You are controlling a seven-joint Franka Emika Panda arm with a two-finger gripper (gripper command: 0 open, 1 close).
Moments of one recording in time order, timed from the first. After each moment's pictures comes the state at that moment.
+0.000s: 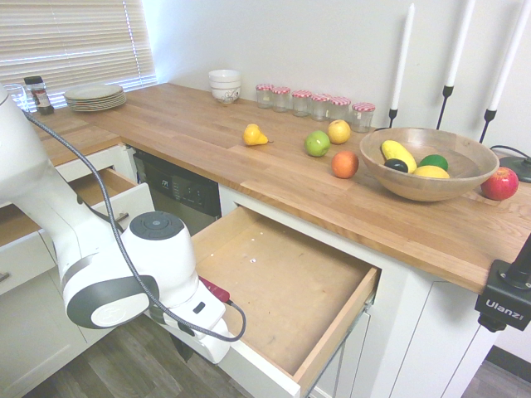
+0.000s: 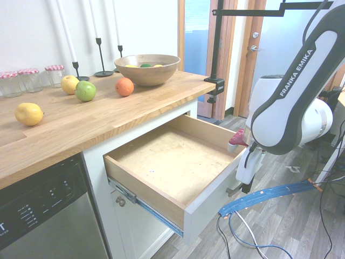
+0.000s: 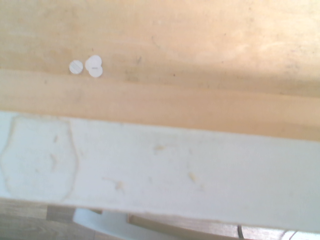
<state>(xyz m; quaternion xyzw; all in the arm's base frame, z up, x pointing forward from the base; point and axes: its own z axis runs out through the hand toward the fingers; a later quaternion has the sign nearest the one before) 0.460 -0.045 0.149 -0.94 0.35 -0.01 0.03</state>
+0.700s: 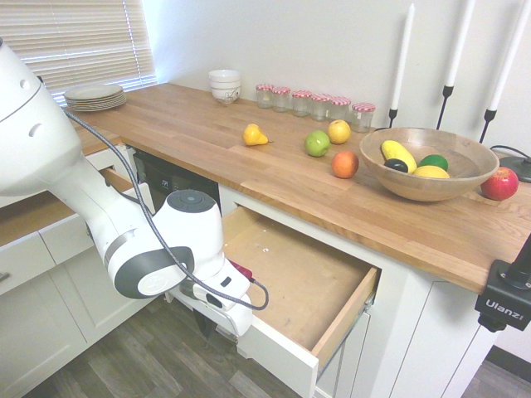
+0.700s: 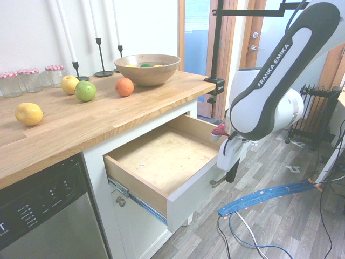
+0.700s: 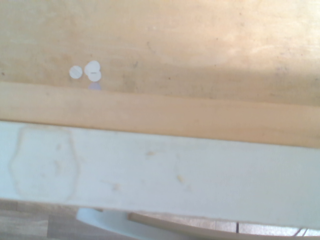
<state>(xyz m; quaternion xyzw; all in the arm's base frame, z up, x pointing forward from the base) 0.522 -0.046 0.159 -0.93 0.36 -0.01 0.03</state>
